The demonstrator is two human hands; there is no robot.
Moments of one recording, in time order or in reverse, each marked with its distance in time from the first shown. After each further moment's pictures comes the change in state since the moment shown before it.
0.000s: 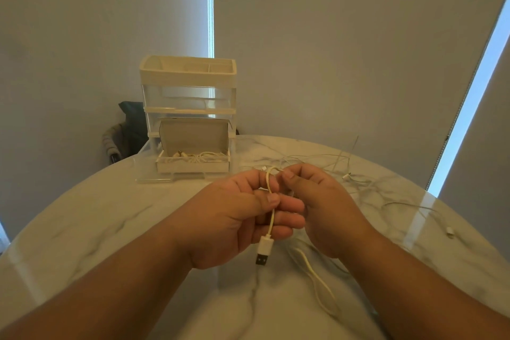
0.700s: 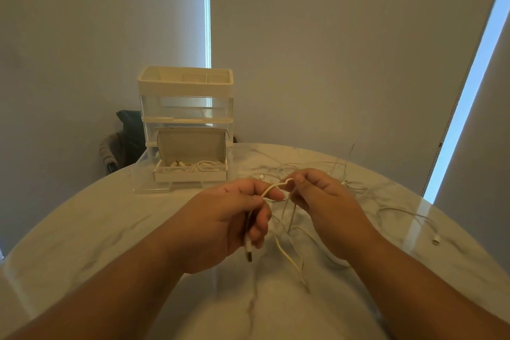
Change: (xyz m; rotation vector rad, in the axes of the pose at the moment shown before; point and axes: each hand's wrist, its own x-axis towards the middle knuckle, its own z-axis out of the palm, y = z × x) left_hand 0.003 0.005 -0.010 0.156 0.012 -0.003; right_hand 0.001 -0.006 -0.014 -0.227 0.143 -0.072
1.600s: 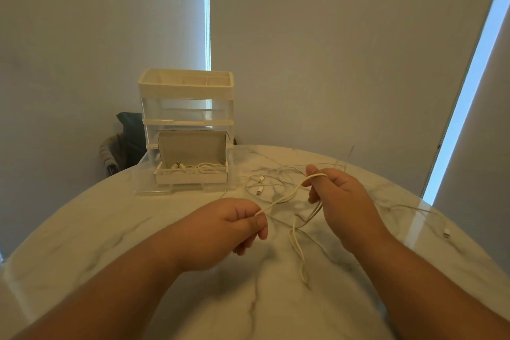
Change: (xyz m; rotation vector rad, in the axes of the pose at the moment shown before) left_hand 0.000 -0.007 -0.019 0.871 0.010 -0.011; right_hand 0.003 -0.008 -0.012 -0.166 0.222 0.006
